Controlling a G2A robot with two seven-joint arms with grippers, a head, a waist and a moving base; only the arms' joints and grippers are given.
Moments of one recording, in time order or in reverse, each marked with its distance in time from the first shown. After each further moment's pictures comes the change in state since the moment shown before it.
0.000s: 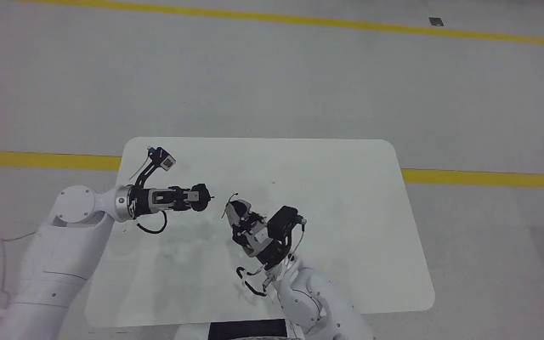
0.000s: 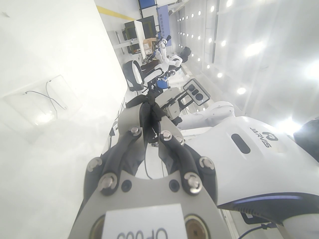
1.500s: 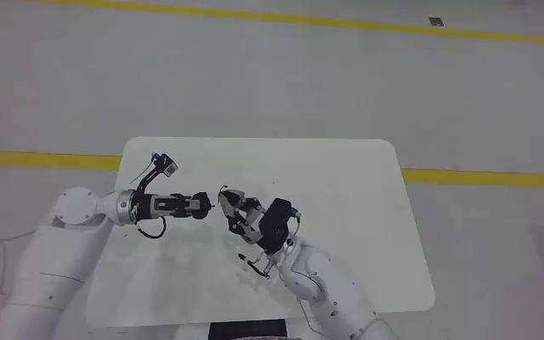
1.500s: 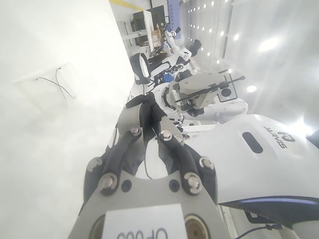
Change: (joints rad) left arm 0.008 0.049 0.056 -0.009 0.001 0.004 0.000; right arm 0.191 0.070 -0.053 0.070 -0.156 -0.089 -0.119
